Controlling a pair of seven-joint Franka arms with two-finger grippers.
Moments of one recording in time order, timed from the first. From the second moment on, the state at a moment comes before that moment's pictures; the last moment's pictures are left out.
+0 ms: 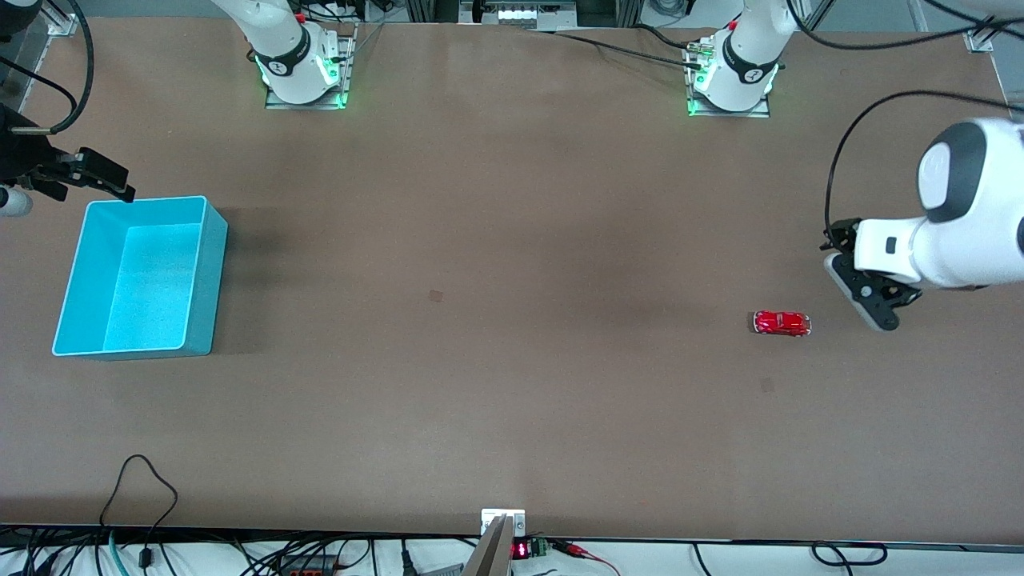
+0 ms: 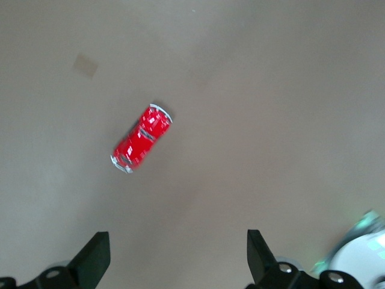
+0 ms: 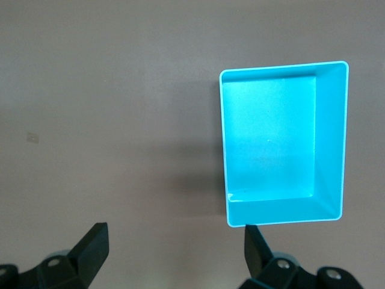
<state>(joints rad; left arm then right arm) 0.04 0.33 -0.02 -1.67 0.04 1.75 1.04 -0.01 -0.02 -0.04 -1.68 0.00 1.63 -0.03</state>
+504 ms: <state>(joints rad) 0.06 0.41 -0.02 -1.88 0.05 2.13 1.38 -0.01 -0.02 -0.04 -1.68 0.00 1.63 -0.03</state>
